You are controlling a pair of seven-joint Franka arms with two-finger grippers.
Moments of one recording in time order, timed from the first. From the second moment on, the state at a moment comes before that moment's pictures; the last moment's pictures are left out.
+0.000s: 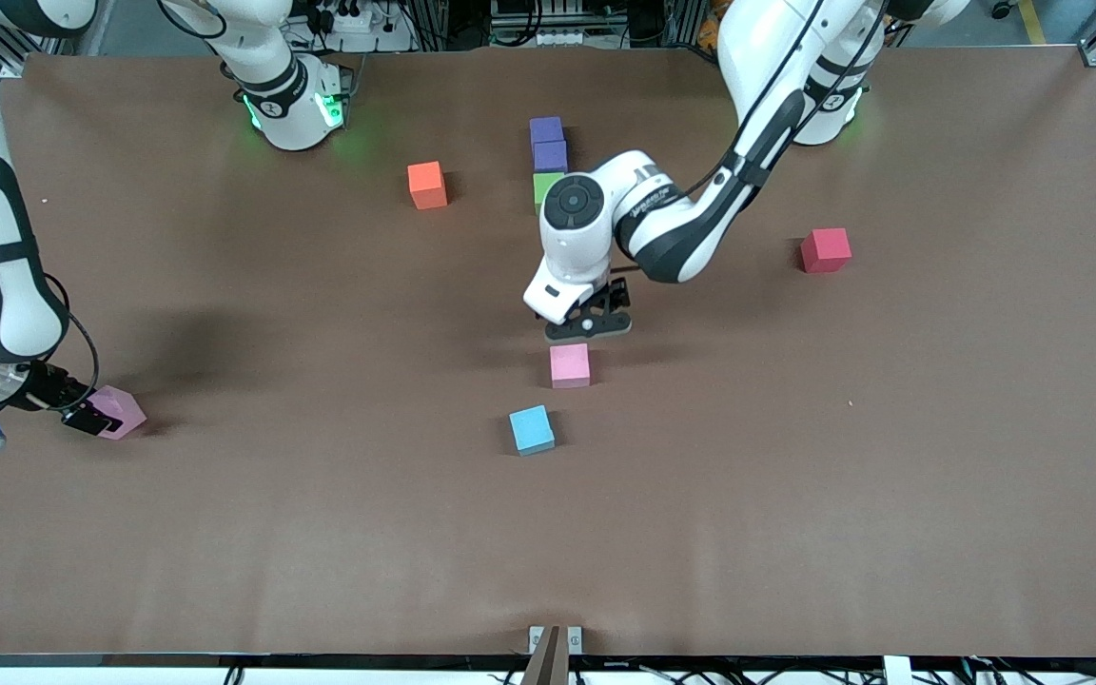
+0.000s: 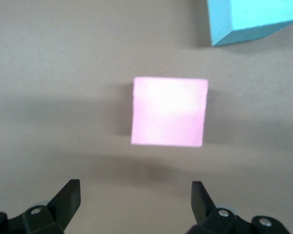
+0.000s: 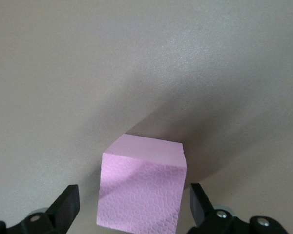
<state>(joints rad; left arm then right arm) -0.57 0.65 -0.28 -1.63 0.26 2.24 -1.07 -0.35 0.62 -0.05 -1.76 0.25 2.38 0.13</state>
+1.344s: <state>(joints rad) -0.58 0.80 -0.24 -1.49 0.29 2.34 -0.97 -0.34 0.64 -0.07 -1.76 0.25 2.38 0.10</state>
